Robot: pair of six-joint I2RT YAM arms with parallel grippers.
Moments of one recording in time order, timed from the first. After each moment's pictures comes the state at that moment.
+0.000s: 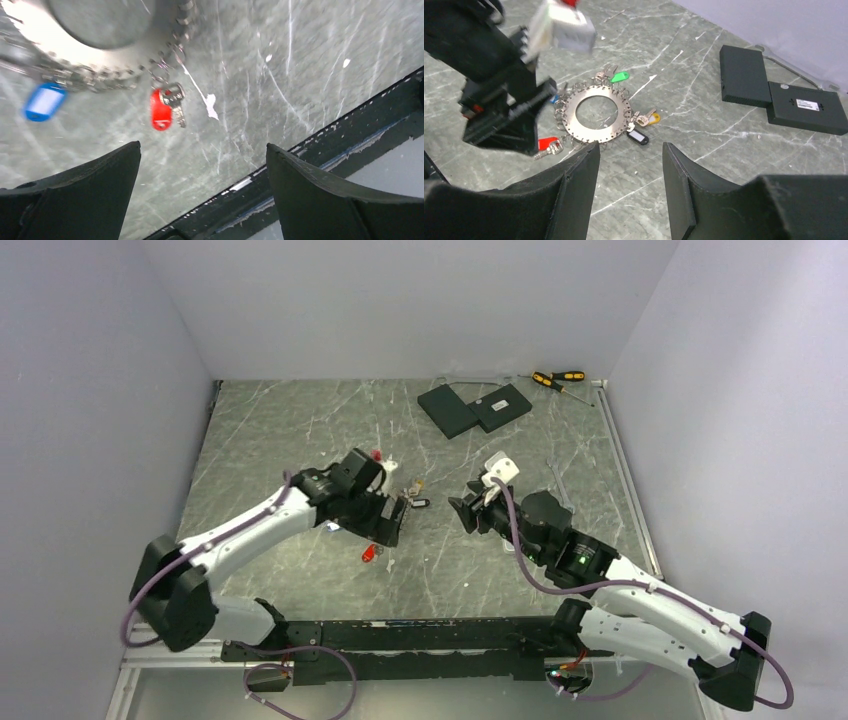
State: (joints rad) left arm -0.72 1.39 1.01 -0.74 0.16 -0.32; right arm 0.95 0.77 0.69 -0.08 0.24 -0.02
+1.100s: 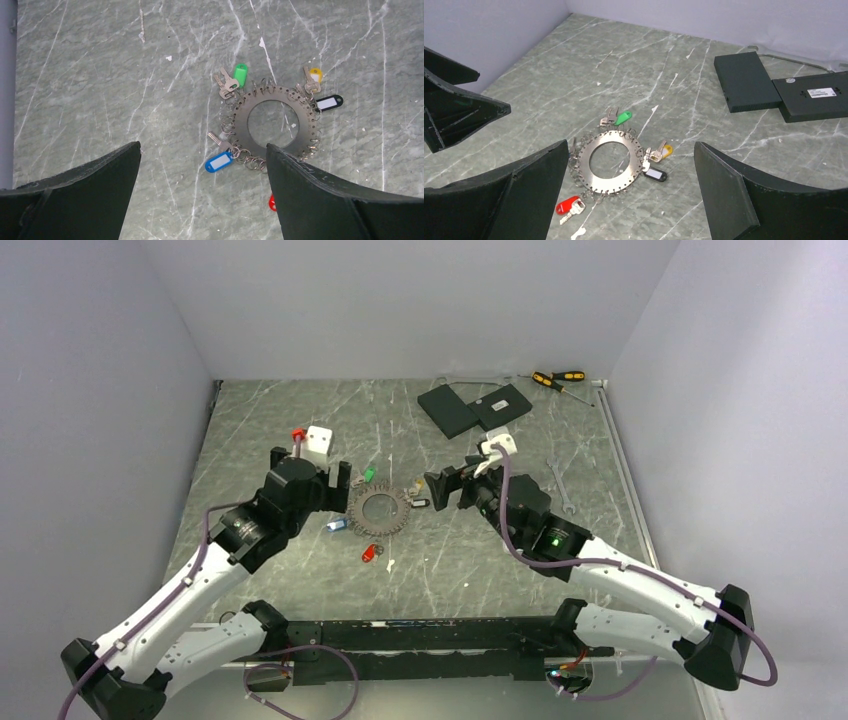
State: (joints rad) left arm -0.65 0.87 0.89 -0.51 -0.45 -0.15; right arm 0.95 0.96 0.77 0.12 0.40 0.20
